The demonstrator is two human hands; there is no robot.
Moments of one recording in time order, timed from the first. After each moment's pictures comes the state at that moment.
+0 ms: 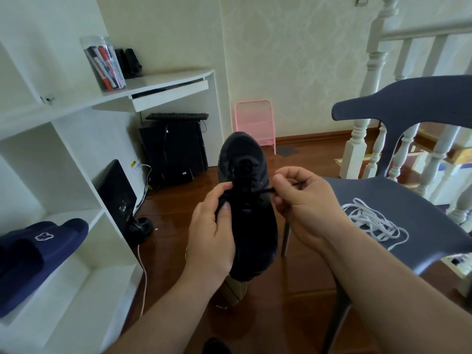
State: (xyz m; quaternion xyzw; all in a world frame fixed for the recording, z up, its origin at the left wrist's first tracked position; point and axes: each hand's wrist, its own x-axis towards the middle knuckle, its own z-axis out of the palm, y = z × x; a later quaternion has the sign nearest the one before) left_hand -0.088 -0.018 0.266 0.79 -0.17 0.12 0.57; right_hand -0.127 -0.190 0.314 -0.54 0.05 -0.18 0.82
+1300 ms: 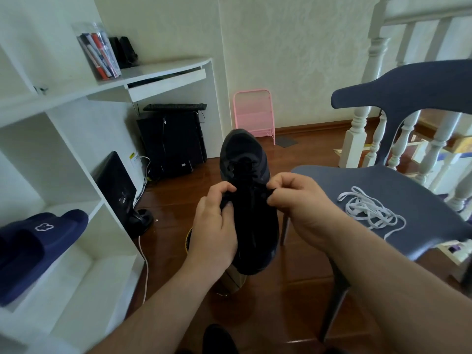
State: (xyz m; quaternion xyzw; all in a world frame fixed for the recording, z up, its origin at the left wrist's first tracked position) left_hand -0.089 -0.018 0.254 0.83 -0.21 0.10 0.51; right_hand -0.135 -0.189 0.301 -0.68 0.03 -0.11 0.73
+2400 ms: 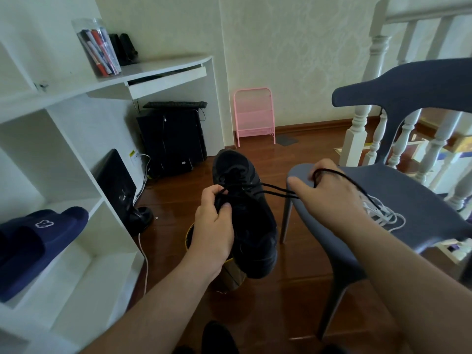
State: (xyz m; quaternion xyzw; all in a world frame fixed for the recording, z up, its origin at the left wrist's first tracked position) left_hand -0.083 -0.023 0.250 0.78 -0.09 -0.02 0.62; right_hand -0.141 -0.235 0.293 -0.89 0.21 -0.20 0.36
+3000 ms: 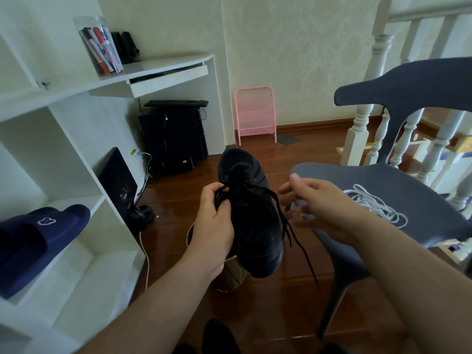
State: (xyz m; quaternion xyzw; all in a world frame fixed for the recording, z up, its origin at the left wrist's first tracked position) left_hand -0.090 -0.023 0.259 0.71 -0.07 -0.05 0.70; right_hand -0.141 -0.232 0.283 -0.72 0.13 -0.01 0.68
